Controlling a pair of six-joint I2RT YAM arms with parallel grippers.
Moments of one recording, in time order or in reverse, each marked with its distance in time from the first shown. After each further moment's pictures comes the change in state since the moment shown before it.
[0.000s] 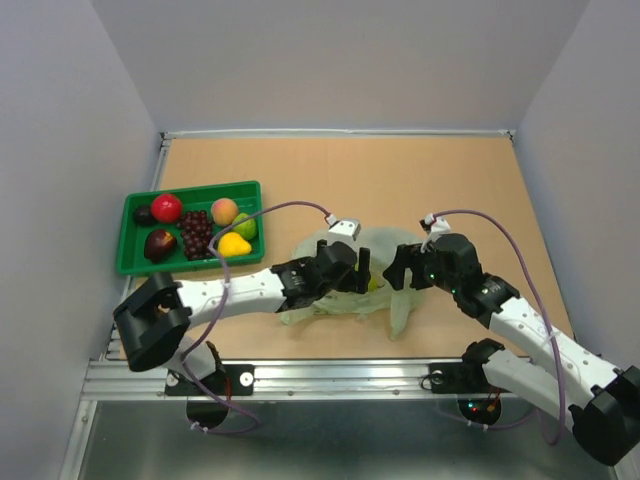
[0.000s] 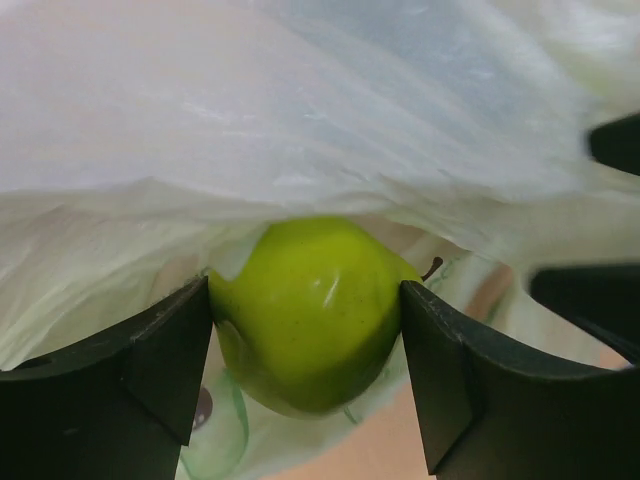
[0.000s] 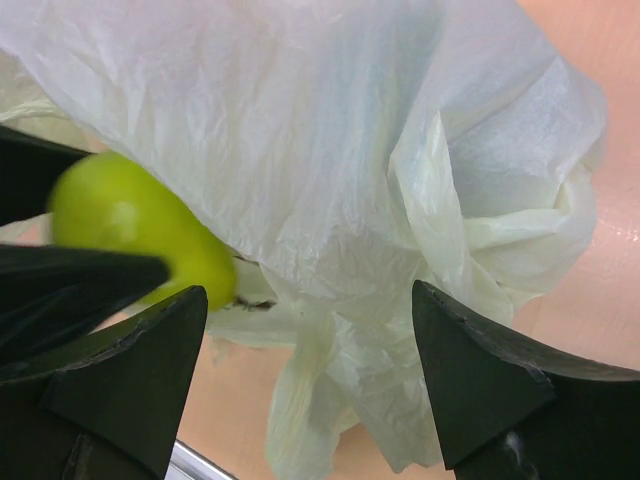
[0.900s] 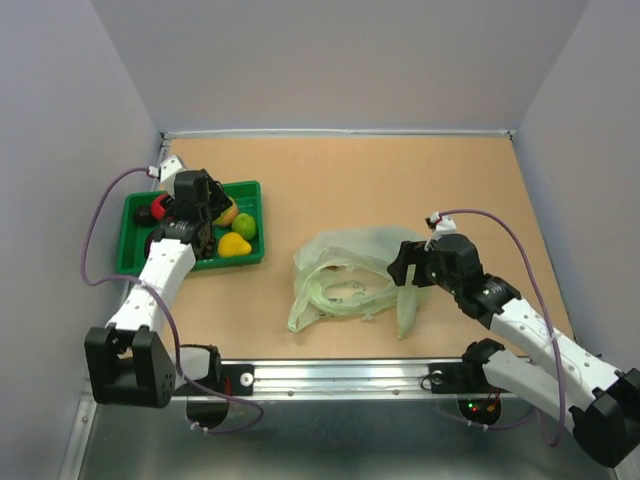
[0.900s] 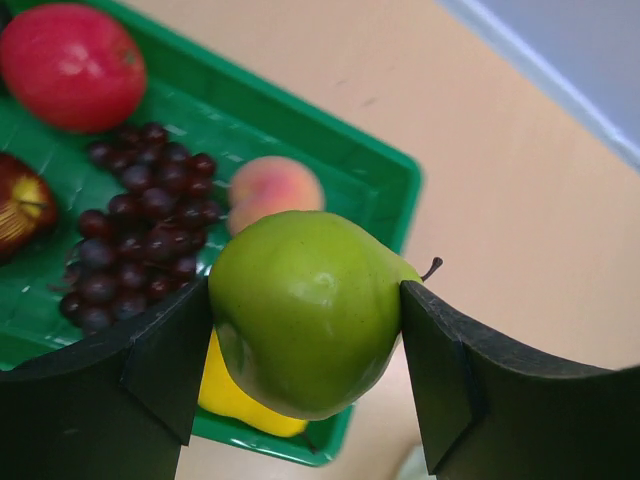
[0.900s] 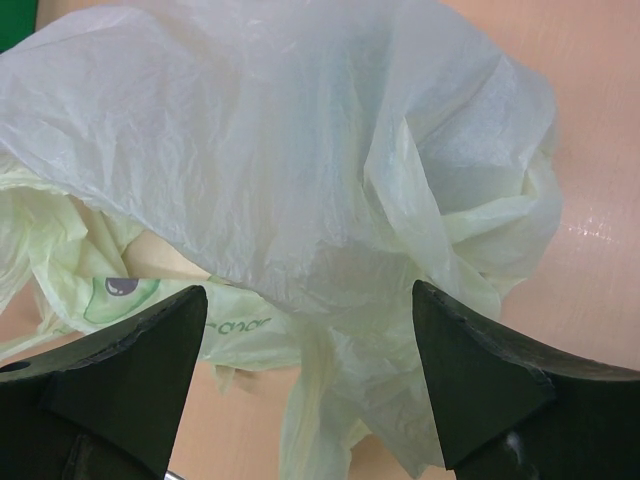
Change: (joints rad) left arm 0.938 -0.368 0.071 -0.238 0.003 0.045; right arm 0.000 -0.004 0.000 -0.001 0.135 0.027
